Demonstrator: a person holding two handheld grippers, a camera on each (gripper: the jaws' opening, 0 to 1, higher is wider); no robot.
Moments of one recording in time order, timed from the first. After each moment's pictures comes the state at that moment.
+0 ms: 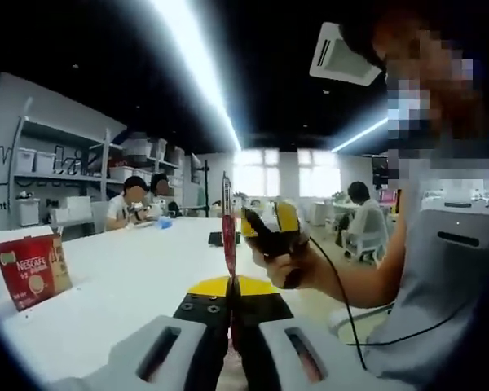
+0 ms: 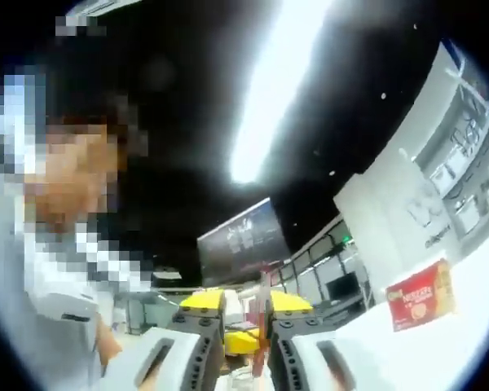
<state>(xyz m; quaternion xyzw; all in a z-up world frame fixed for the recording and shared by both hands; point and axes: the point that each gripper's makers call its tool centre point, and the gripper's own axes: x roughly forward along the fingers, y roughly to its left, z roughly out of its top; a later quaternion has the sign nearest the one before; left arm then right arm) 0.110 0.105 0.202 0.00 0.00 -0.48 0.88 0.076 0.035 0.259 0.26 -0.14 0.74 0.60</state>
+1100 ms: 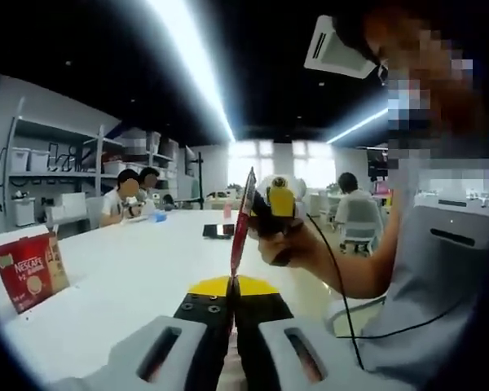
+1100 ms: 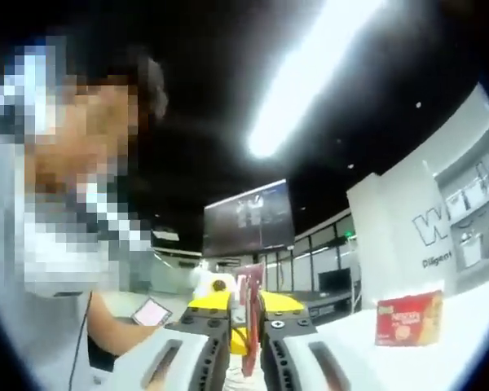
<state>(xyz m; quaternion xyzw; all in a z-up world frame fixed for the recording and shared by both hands) 0.098 0.099 0.200 0.02 0.02 -0.50 0.87 0.085 0.053 0.269 0.14 -0.15 0.72 0.66</state>
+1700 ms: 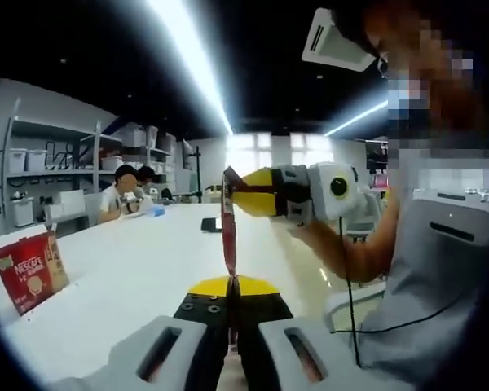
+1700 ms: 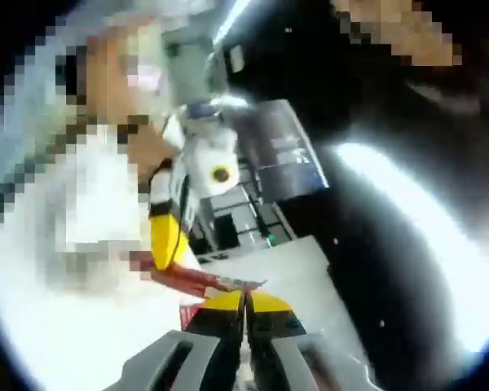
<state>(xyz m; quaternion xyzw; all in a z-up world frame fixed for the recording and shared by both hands) 0.096 0.098 0.195 0.04 0.04 -0.50 0.86 0.092 0.076 0.253 -0.53 -0.39 0.40 0.64</state>
